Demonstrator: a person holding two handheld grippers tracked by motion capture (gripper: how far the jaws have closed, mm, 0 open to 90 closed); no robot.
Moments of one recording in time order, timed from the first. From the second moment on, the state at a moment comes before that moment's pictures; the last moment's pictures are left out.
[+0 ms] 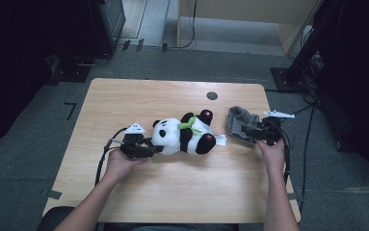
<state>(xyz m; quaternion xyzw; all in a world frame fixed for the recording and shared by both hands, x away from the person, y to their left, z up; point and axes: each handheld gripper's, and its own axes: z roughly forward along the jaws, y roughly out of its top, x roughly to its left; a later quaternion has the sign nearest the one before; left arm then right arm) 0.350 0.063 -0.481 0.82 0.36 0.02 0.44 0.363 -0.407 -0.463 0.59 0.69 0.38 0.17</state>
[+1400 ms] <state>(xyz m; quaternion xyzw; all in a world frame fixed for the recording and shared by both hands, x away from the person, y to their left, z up) 0.352 0.063 -0.480 0.82 0.36 0.02 0.44 0.305 -0.296 -0.418 0.42 0.75 0.49 0.12</state>
